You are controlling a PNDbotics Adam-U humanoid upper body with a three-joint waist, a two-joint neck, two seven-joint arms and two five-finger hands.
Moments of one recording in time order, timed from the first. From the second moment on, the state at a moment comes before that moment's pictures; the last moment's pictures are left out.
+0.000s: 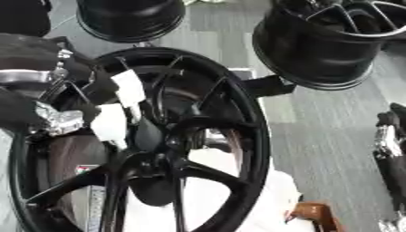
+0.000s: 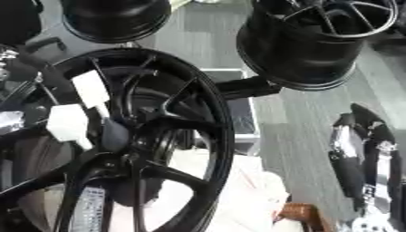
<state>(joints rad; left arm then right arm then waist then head) -0.78 1.11 -0.48 -1.99 -0.27 -0.02 -0.72 0.07 -0.34 0.15 -1.98 0.13 -0.03 -0.67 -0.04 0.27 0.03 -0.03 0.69</state>
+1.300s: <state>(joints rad) -0.79 1.08 -0.50 -1.91 -0.42 -0.16 -0.73 0.07 -0.33 0.15 -1.98 0.13 -0.03 -0.67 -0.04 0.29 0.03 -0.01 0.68</state>
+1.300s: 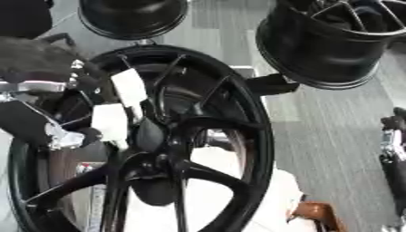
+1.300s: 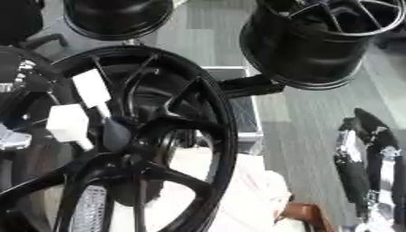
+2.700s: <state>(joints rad) -0.79 1.06 -0.53 -1.88 -0.45 -0.16 -0.74 0.07 -0.31 0.15 -1.98 0.13 -0.03 -0.67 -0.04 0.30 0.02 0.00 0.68</state>
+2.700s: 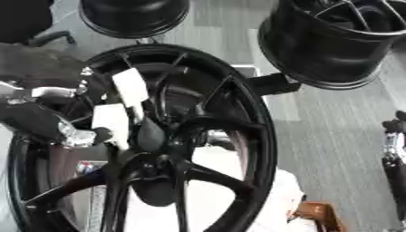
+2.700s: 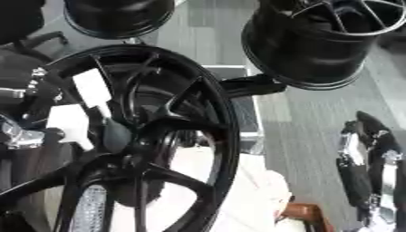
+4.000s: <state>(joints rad) -0.82 0.99 -0.57 -1.82 -0.48 -0.12 -0.67 0.06 -0.30 0.15 -1.98 0.12 -0.03 -0.67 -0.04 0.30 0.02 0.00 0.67</state>
